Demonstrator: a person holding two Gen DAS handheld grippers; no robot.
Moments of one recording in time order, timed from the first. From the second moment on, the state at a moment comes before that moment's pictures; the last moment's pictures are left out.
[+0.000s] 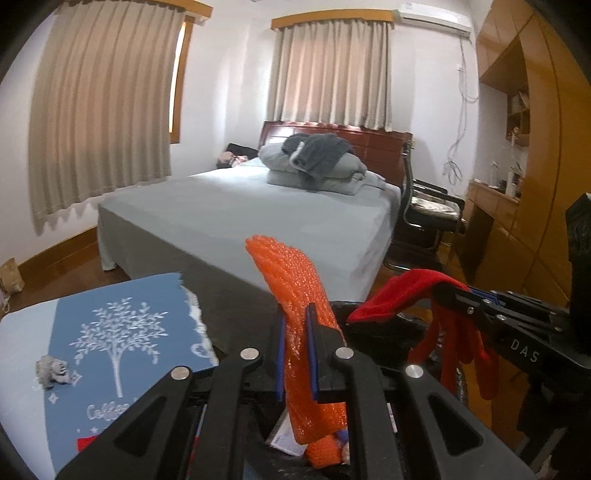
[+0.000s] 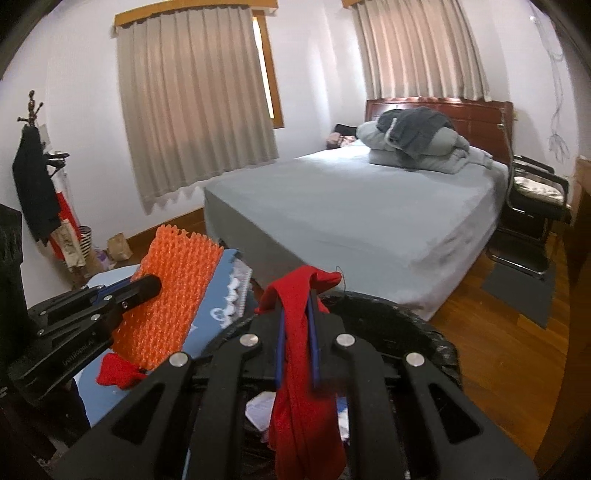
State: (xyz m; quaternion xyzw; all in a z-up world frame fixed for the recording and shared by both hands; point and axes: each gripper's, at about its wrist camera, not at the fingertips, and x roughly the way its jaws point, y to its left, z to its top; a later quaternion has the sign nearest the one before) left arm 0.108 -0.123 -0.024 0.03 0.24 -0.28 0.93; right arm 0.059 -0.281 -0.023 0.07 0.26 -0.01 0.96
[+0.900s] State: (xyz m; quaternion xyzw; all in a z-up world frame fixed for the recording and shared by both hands) left arm 0.131 -0.111 -0.052 0.02 0.26 -0.25 0.93; right arm 0.051 -0.310 -0.055 0.08 0.26 -0.07 0.96
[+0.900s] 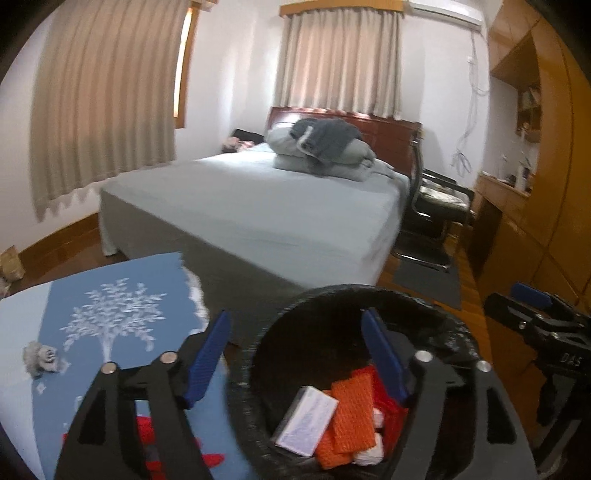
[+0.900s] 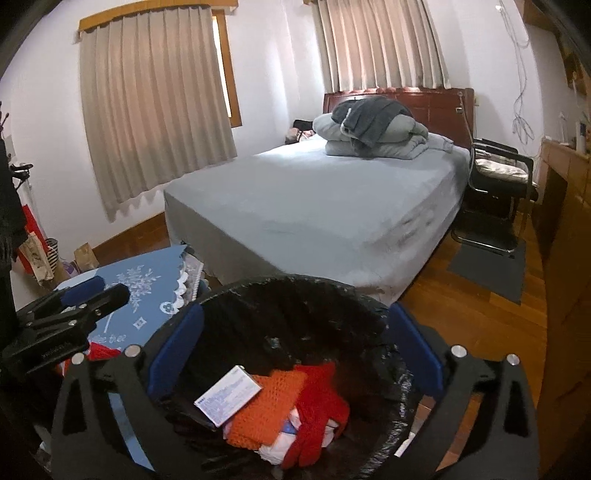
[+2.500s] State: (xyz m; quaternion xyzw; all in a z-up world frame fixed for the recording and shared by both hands) left arm 0.099 0.184 -0.095 -0.02 0.29 0.05 0.95; right arm 0.157 -0.022 -0.138 0.00 0.39 0.18 0.91
